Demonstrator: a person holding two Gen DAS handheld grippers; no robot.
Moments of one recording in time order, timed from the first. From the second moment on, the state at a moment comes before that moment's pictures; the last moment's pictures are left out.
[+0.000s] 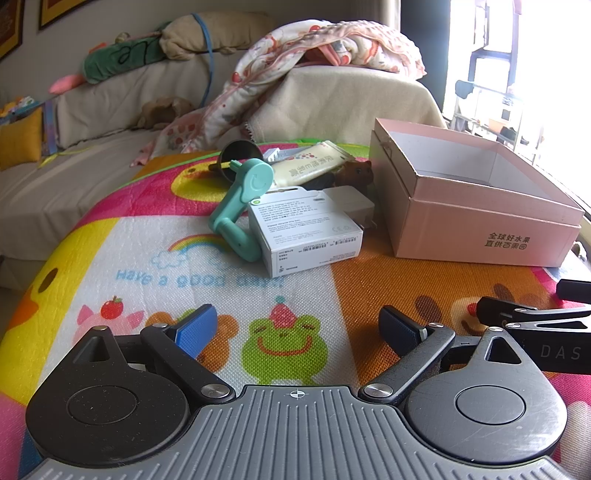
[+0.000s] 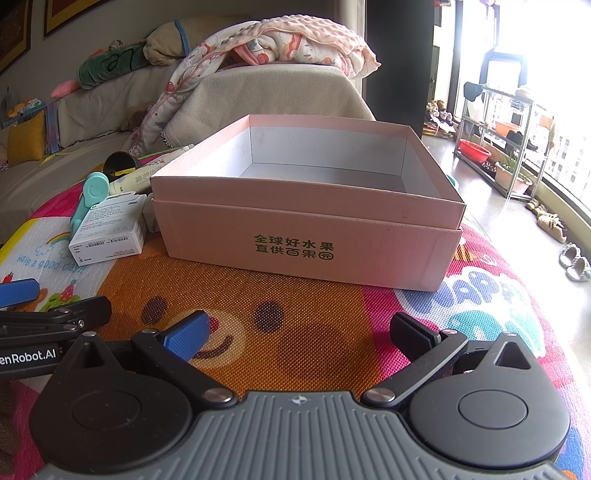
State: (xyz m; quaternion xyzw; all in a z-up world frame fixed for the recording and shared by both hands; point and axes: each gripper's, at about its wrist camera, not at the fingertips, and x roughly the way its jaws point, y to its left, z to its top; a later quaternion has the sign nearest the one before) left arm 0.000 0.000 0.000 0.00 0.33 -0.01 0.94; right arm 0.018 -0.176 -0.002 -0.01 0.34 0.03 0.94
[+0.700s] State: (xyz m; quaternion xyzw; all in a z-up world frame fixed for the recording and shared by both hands) left arm 0.000 0.000 0.000 0.00 0.33 0.00 0.94; right arm 0.017 -0.174 -0.002 -0.01 0.34 0.03 0.94
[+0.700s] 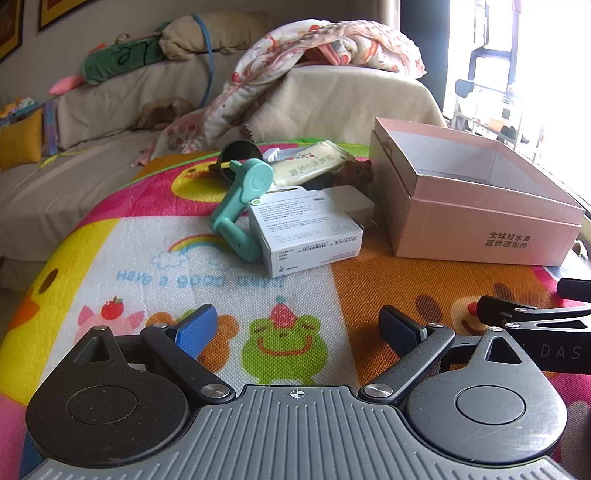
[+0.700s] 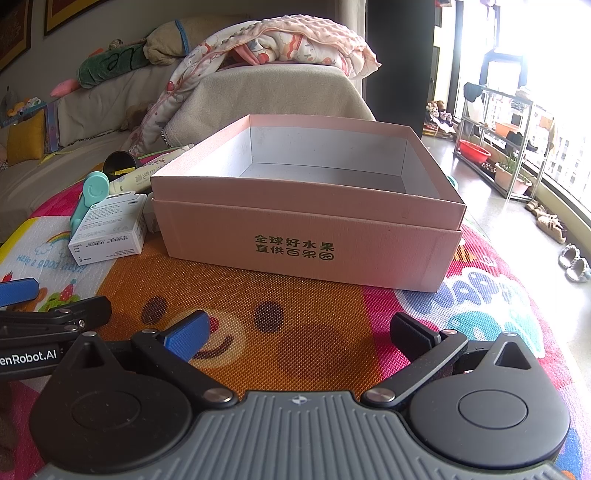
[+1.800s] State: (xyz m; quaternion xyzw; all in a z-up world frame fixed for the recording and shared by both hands) left arm 0.043 0.028 0.037 -0.06 0.33 -0.10 0.94; right arm 0.027 -0.176 0.003 -0.02 0.38 0.05 0.92
